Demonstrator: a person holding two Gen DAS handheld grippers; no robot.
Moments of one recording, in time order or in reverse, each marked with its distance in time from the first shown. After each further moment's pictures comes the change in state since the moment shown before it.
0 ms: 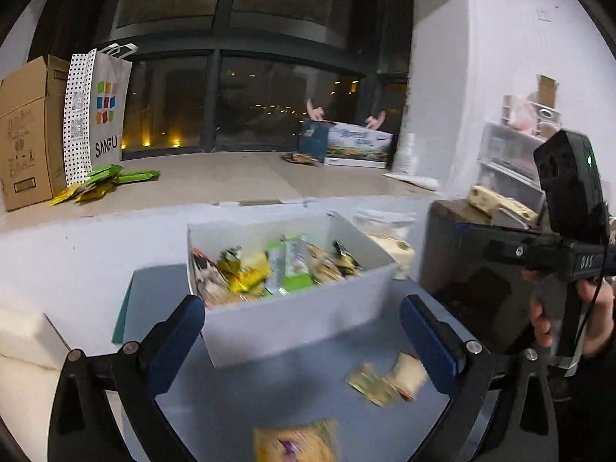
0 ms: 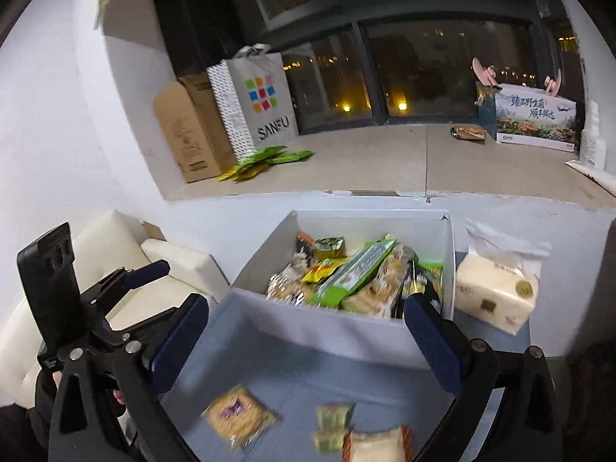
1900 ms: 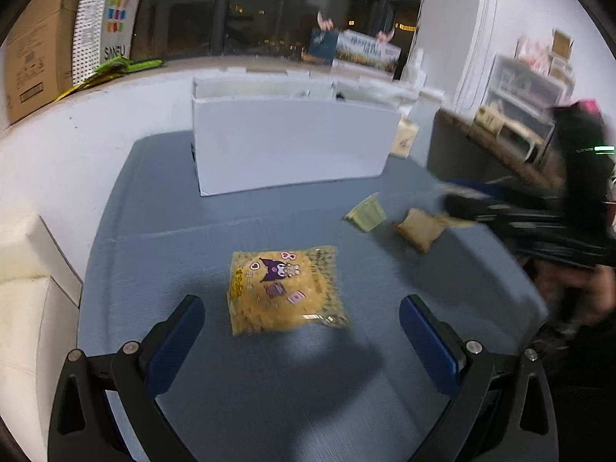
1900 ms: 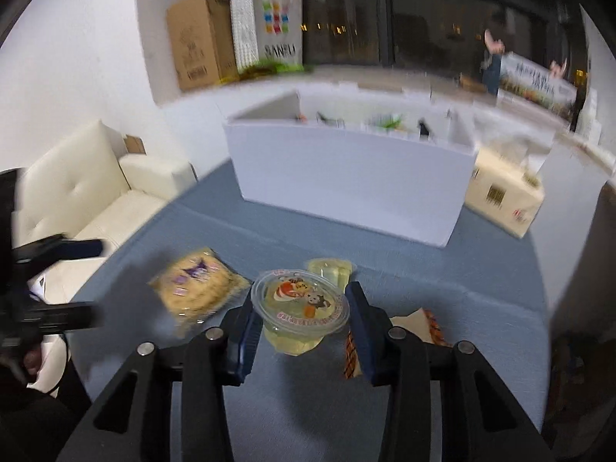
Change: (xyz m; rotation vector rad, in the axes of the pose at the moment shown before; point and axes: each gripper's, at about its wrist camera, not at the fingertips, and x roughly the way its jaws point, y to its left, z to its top) left arm 0.014 -0.007 -0.143 -0.053 0.299 0.026; right arm 0.018 0.021 -0.146 -0.171 0.152 -0.127
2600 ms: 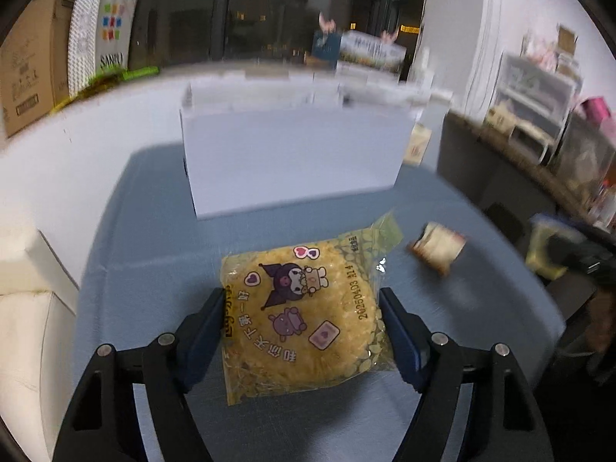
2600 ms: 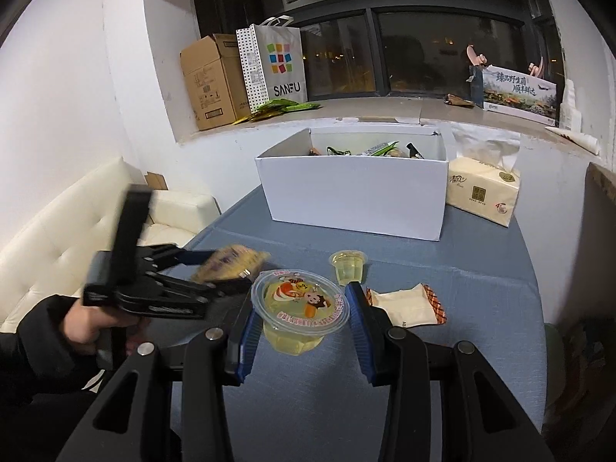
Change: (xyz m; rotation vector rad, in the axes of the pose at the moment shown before) left arm 0.009 -0.001 0.021 0.008 -0.069 0.009; right arm -0.058 0.006 -0.024 0.095 -0.111 0.075
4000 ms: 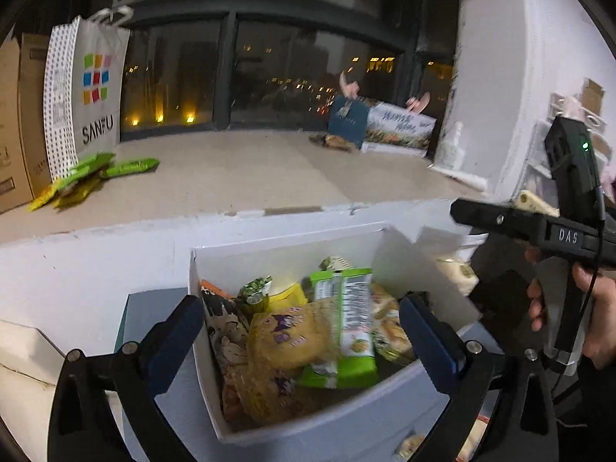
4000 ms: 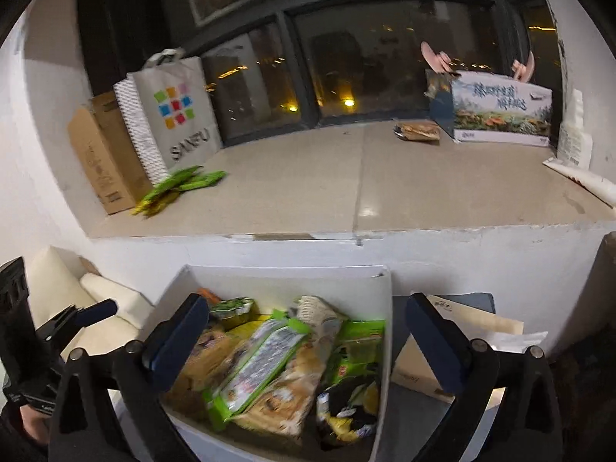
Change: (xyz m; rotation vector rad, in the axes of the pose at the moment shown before) left arm 0.056 0.053 0.216 0.004 -0.129 0.012; right arm 0.140 -0.135 0.237 0.172 -0.027 -0.125
